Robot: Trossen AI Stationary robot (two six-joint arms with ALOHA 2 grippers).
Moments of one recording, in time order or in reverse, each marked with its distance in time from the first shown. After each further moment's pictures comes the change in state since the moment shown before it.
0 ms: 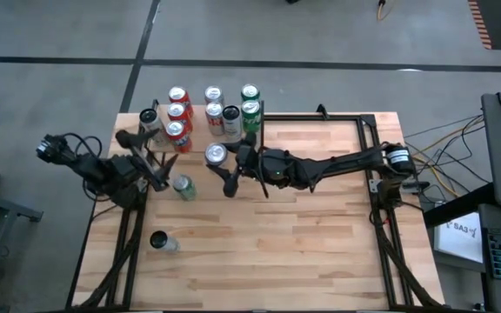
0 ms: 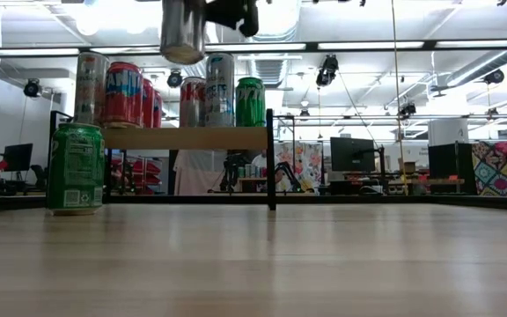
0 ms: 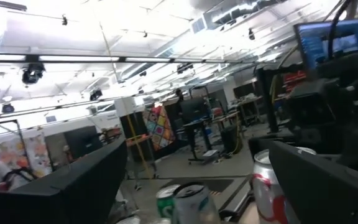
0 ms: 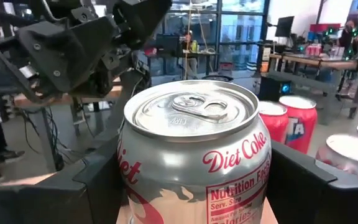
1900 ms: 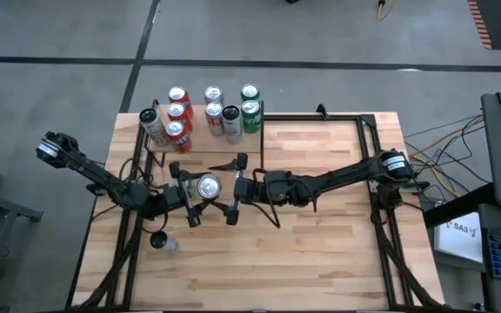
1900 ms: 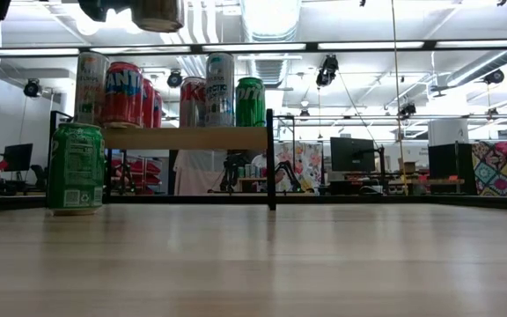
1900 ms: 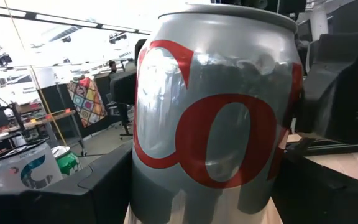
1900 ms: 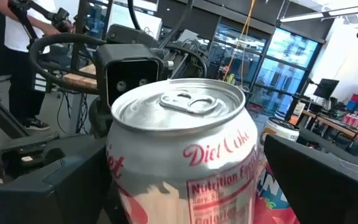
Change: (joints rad) left arm 0.010 0.521 -0.024 0.143 0.176 -0.445; right arm 0.126 0.048 0.002 0.120 -0.084 -0.301
